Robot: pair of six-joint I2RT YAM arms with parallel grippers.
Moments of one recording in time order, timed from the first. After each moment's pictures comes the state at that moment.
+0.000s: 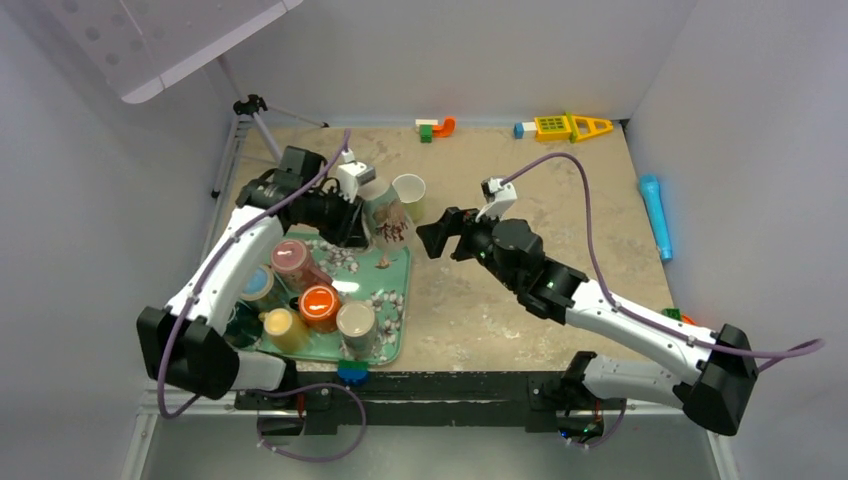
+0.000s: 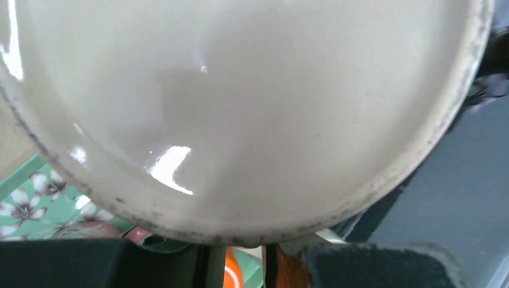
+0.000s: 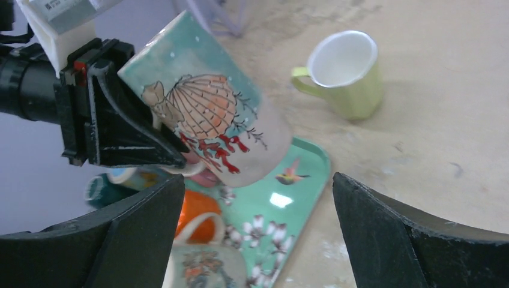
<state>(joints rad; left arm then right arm) -0.28 1.39 1.25 -0.92 0.55 0.22 0.91 1.10 0.83 0.05 0.33 0.59</state>
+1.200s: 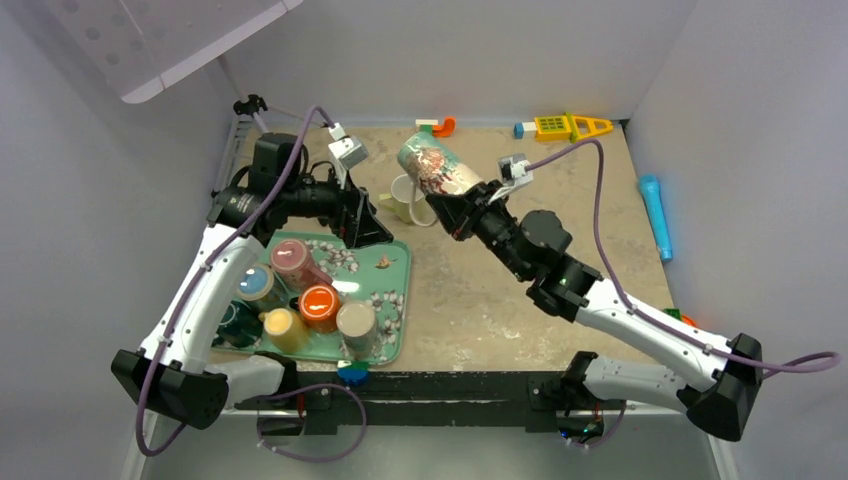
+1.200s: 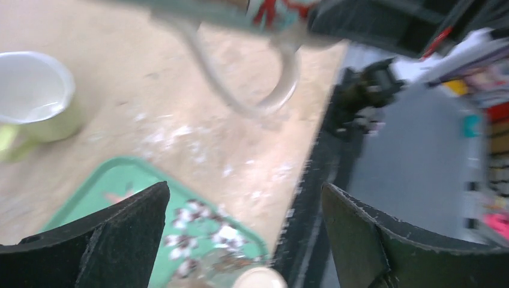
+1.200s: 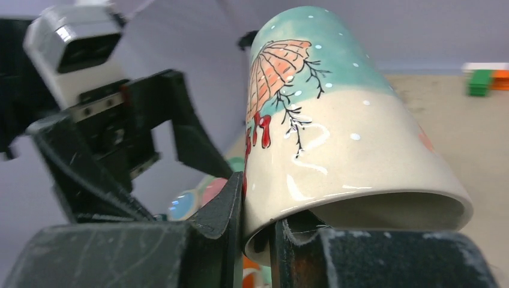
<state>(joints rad) -0.31 1.22 1.36 -0.76 0.96 0.03 0.91 1.04 0.86 0.37 0.15 0.53</state>
